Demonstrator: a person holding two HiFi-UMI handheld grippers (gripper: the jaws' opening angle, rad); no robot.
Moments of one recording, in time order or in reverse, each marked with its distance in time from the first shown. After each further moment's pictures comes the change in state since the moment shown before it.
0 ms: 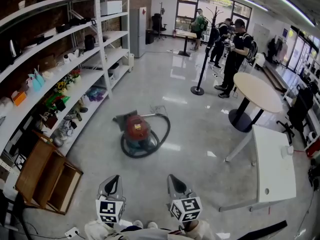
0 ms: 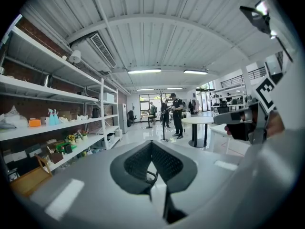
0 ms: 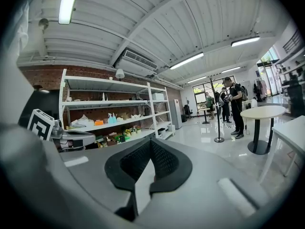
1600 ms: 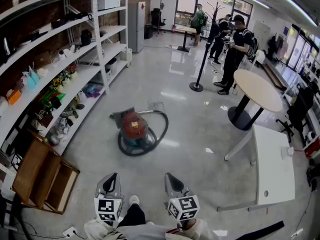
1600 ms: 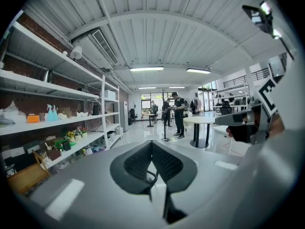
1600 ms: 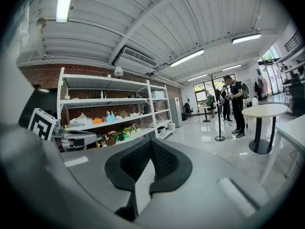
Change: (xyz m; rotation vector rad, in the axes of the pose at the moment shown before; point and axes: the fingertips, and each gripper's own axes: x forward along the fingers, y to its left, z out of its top) left arm 0.032 0.005 -0.010 -0.026 0.026 0.011; right arm 0.028 -0.015 -0.008 0.002 0.024 0.009
